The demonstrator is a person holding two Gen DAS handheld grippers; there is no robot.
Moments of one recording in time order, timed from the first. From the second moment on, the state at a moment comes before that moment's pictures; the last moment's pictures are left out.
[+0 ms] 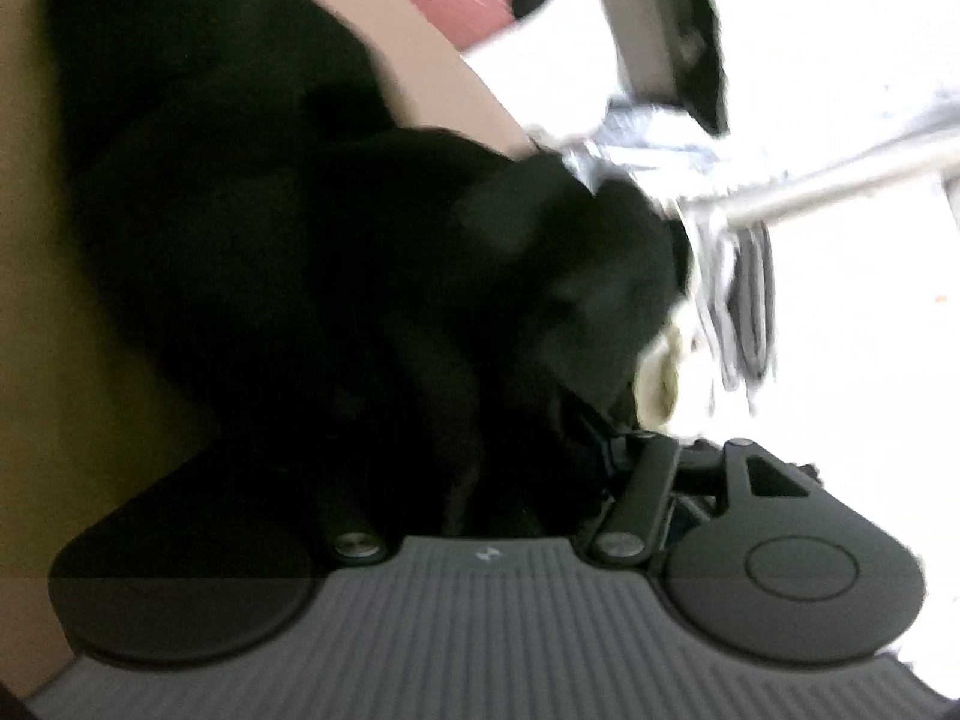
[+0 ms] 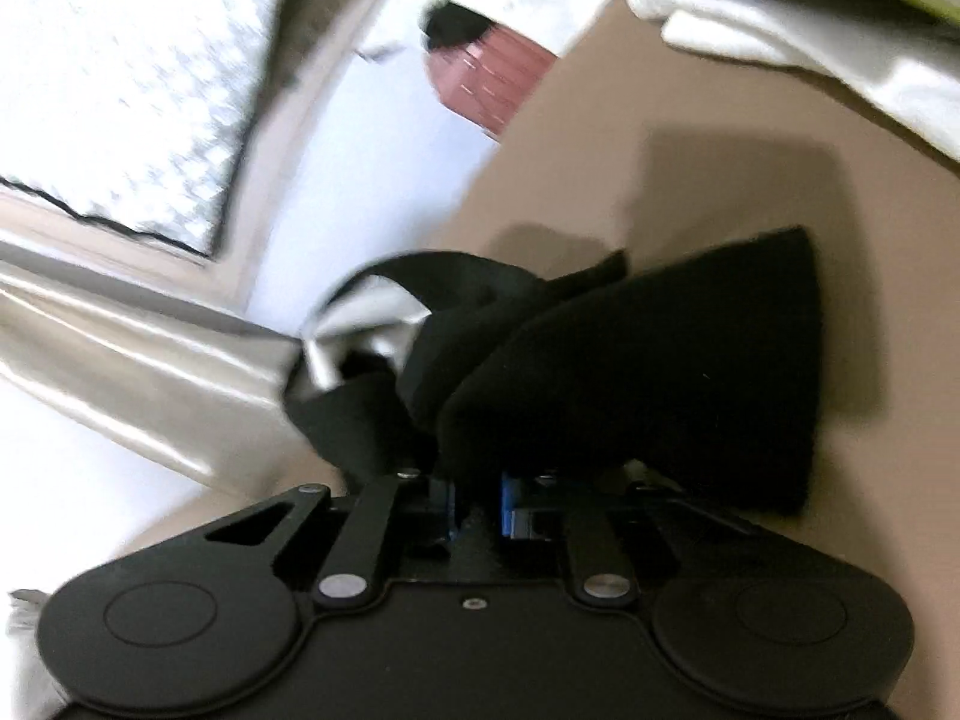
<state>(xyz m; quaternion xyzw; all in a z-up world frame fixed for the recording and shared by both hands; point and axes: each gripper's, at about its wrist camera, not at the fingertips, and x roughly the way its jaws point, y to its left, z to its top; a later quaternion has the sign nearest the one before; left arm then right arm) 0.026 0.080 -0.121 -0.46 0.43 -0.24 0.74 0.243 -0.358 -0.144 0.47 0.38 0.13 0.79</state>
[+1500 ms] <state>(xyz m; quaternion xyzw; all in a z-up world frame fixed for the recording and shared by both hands) -0.008 -0.190 -0.037 -0.07 0.50 -0.40 0.77 -0.270 -0.564 -0.070 0.40 0.25 -0.30 0.83</state>
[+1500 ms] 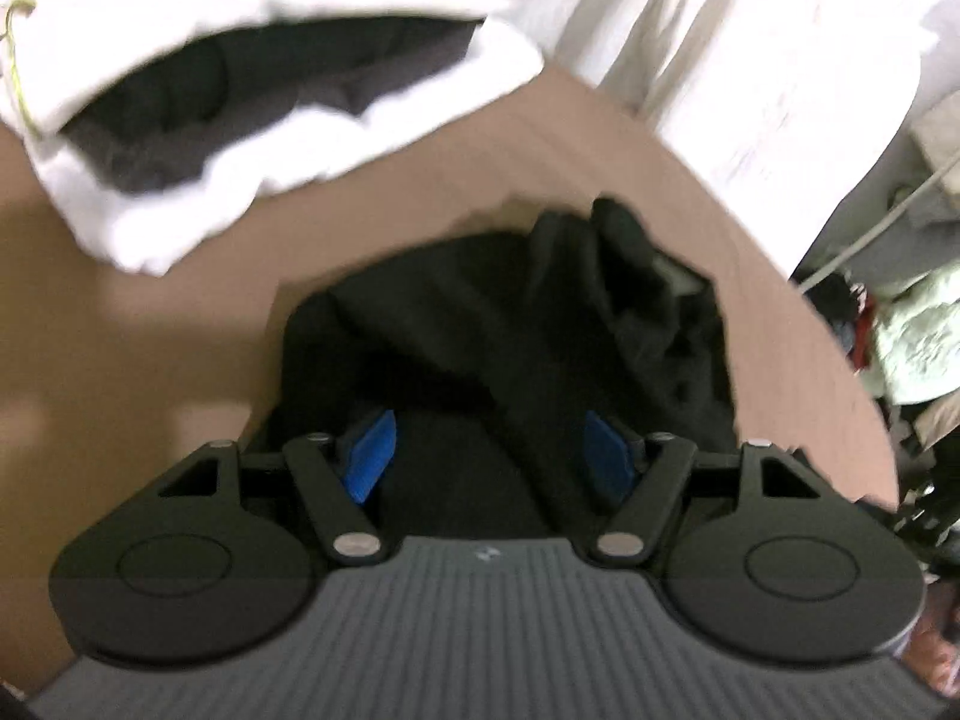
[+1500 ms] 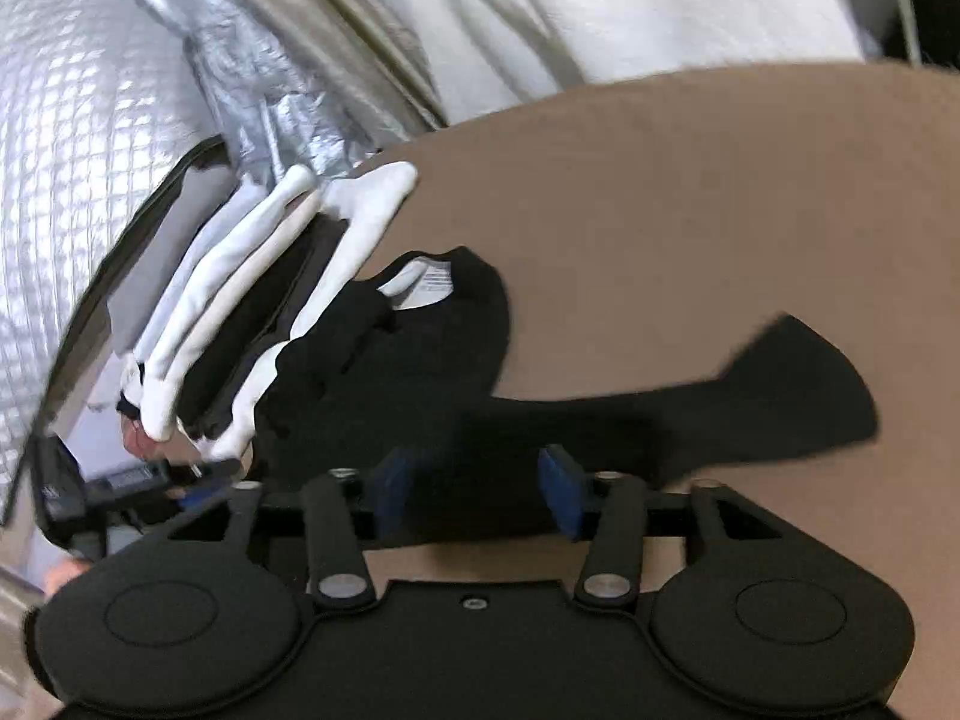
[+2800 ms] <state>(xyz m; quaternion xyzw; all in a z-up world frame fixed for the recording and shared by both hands) -0.192 -0.343 -0.004 0.18 0.27 -0.57 0.76 -0.229 -0.526 -0.071 0.46 0.11 -0.02 0.88</state>
